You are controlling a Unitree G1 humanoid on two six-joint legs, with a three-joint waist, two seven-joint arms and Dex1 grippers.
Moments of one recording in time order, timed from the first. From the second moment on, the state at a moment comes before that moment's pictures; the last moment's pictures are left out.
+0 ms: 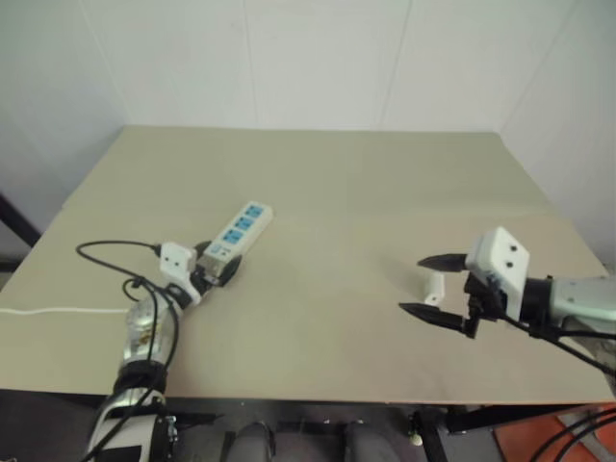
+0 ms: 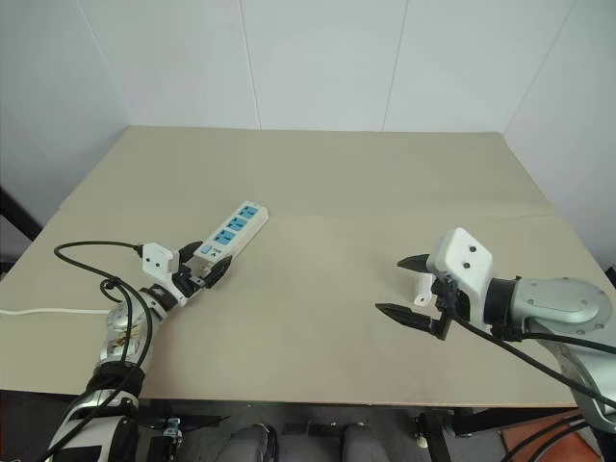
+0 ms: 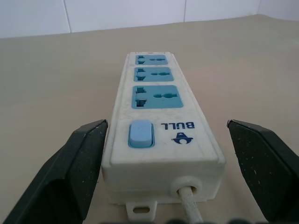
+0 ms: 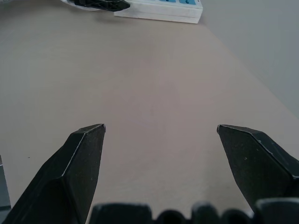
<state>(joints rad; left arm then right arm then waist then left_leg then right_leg) -0.48 0.38 0.19 0.70 -0.26 -0.26 -0.73 -0.14 -0.99 -0.23 -0.60 0.58 0.69 0.88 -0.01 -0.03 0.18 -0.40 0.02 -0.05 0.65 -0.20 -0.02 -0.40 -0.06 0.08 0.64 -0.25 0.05</state>
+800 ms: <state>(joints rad) -0.45 0.39 0.16 0.63 -0.24 -0.18 -0.72 -0.14 -0.99 -0.21 -0.60 0.57 0.69 0.87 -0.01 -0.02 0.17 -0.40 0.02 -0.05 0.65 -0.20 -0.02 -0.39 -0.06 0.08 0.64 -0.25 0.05</state>
